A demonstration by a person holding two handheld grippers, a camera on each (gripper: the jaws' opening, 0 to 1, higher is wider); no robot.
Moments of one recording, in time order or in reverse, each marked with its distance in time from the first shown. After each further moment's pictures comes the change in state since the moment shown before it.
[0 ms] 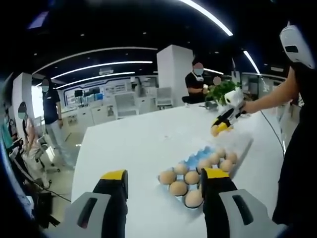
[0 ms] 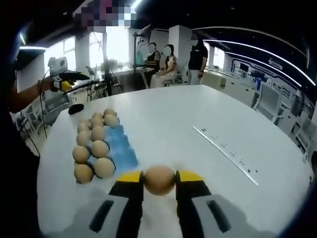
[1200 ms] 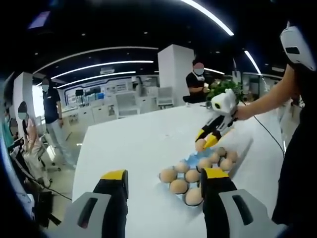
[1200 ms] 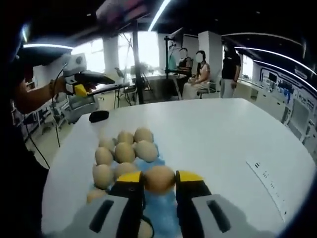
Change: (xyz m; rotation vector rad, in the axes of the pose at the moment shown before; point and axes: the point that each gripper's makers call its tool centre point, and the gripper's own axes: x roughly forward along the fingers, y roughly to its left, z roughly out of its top) left arm -0.001 0.003 -0.003 -0.005 0.003 0.006; right arm 0.095 0.093 0.059 -0.112 -0.056 0.251
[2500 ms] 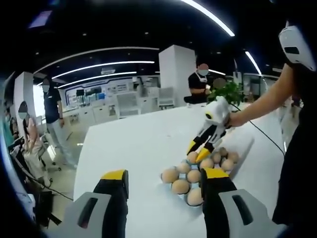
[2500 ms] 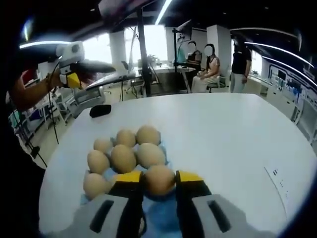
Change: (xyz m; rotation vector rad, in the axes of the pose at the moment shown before) left arm -0.004 0.004 0.001 -0.004 -0.005 0.007; right arm 0.048 0.010 -0.006 -0.001 0.064 0.074
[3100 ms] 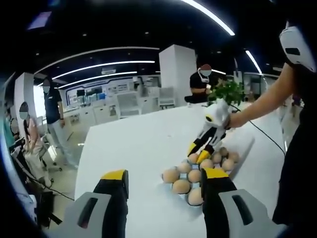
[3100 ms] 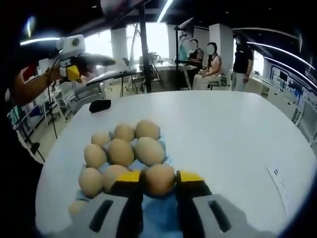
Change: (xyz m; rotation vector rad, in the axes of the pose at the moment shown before) left arm -0.001 0.001 0.002 0.002 0.003 0.006; right arm 0.001 -0.002 -0.007 -0.017 0.012 0.003
